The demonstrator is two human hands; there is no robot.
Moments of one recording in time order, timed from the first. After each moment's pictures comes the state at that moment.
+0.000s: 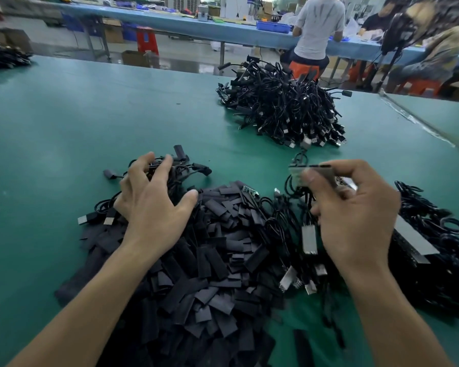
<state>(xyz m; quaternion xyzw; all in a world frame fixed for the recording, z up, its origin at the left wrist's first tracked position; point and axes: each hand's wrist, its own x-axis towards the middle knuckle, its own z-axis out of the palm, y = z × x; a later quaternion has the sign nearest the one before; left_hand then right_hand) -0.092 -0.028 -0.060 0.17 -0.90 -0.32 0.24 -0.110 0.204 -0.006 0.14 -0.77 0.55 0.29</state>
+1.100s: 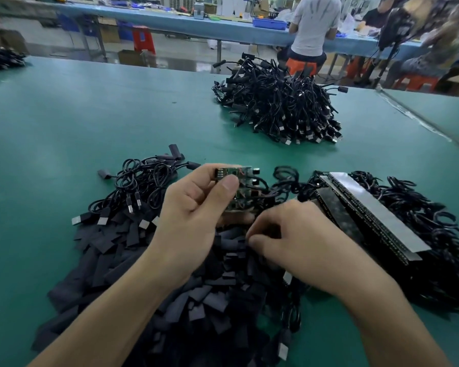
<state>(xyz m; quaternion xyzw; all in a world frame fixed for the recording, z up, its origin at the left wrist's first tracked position) -0.070 0.033 -0.027 -0.11 -0.61 -0.77 0.16 -0.096 0.196 -0.002 0.20 -0.95 0.23 -0.10</state>
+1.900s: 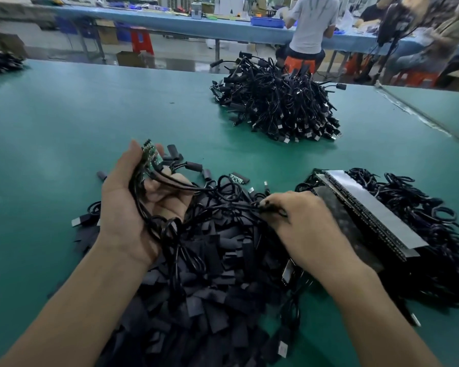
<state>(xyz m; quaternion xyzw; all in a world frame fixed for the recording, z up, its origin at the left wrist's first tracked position) -0.084 -0.009 -0.016 0.09 -0.23 -0.96 0.14 -0.119 0.202 -0.030 0.21 -0.94 0.24 0.07</state>
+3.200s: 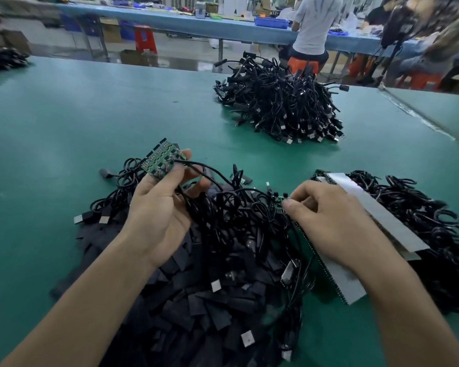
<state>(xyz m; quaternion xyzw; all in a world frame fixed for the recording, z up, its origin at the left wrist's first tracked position) -0.091 -0.001 -0.033 0.10 -0.42 -0.89 0.13 -0.119 0.221 -0.009 0.11 -0.94 0.33 0.02</state>
